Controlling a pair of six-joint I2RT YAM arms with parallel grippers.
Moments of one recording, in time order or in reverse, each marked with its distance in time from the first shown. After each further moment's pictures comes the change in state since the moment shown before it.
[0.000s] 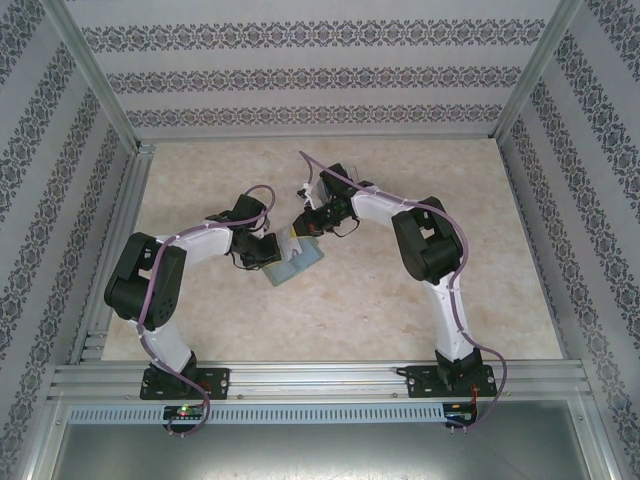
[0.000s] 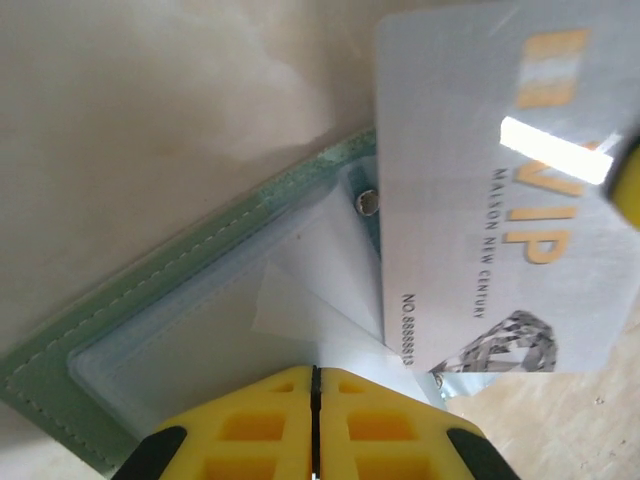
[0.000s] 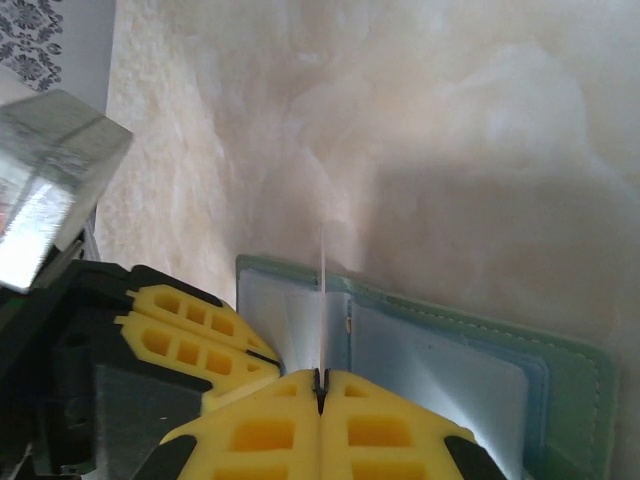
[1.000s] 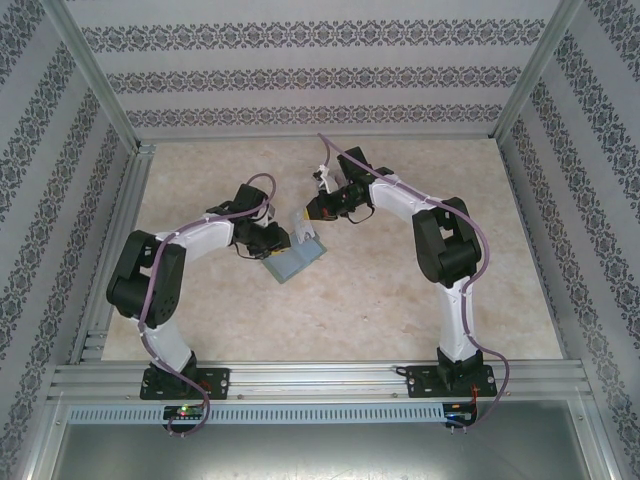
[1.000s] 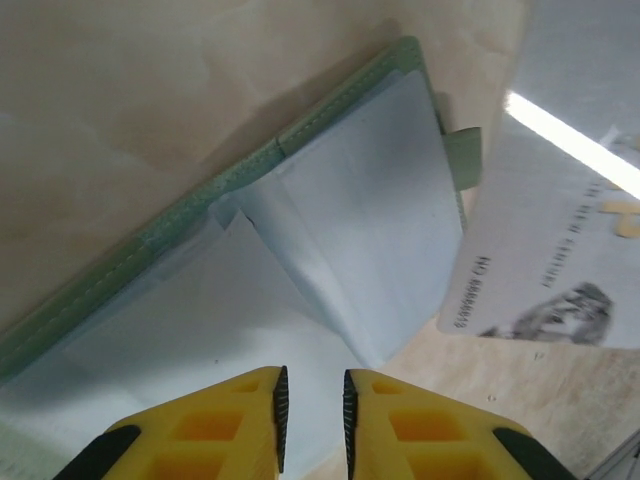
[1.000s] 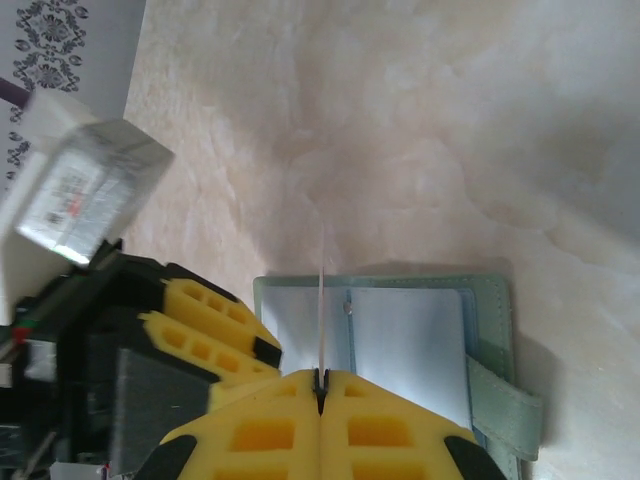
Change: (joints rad) left arm 0.000 0.033 0.082 0.039 0.092 -0.052; right arm -0.077 -0.111 0.005 -0.069 0.045 -0.034
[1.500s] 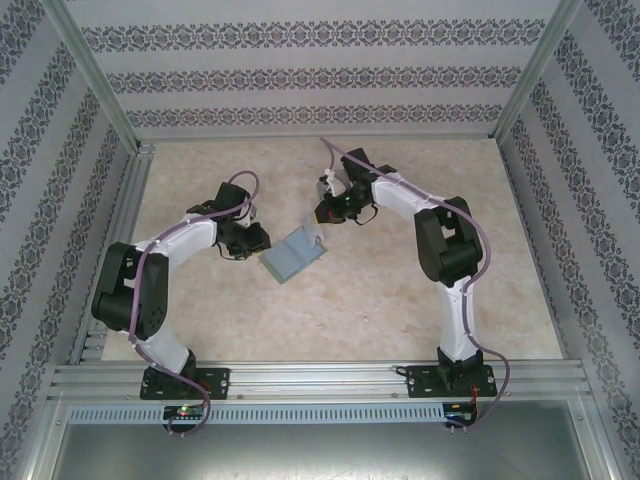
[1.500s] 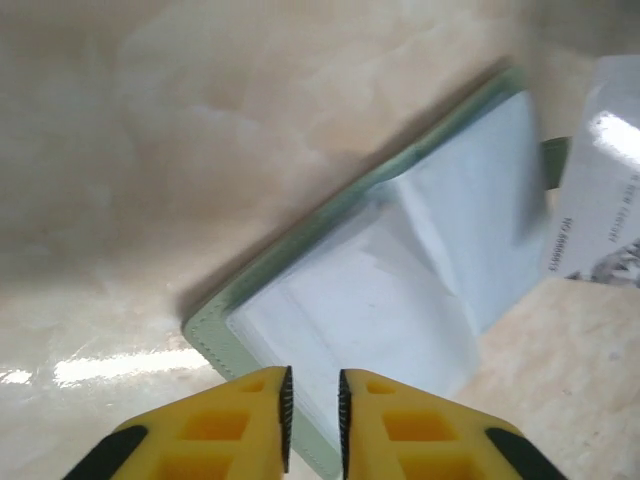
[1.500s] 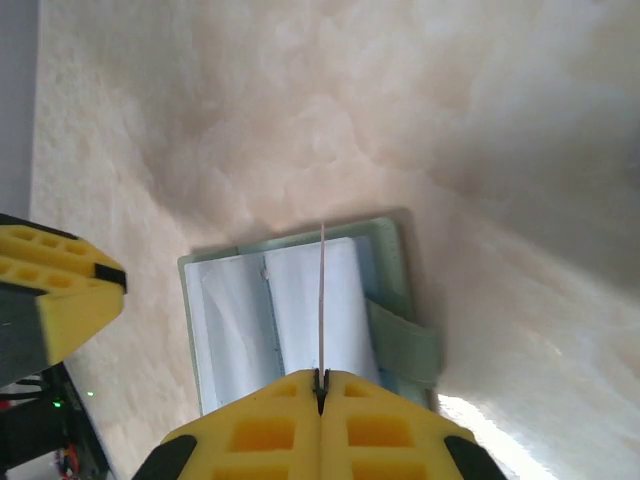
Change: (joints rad) left arm 0.085 -0.127 -0.013 -0.159 -0.094 0.134; right arm -0.024 -0.001 0.010 -0.113 0.098 -0.033
